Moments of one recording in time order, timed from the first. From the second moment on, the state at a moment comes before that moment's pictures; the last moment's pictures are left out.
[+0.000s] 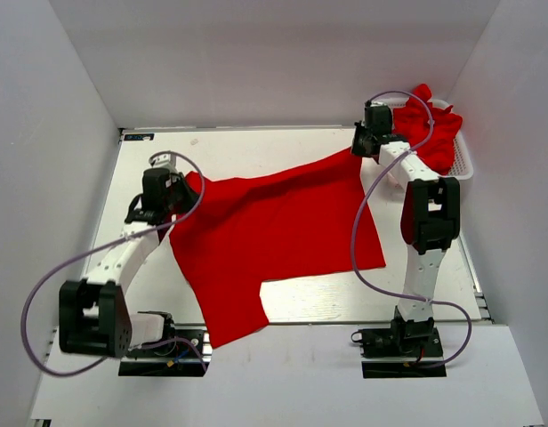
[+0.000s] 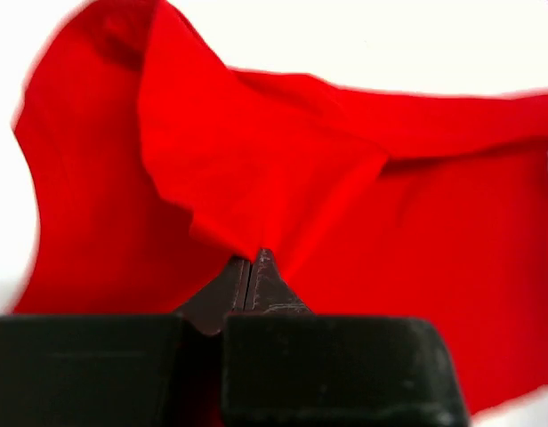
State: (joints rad) left arm -0.10 1.30 0.82 -0.08 0.11 -0.45; right arm 0.16 2.09 1.71 -0.31 0.05 0.22
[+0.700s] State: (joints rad) left arm -0.16 0.88 0.44 -0.32 0.35 -0.61; right arm 0.16 2.03 1.60 -0.38 0.01 0.20
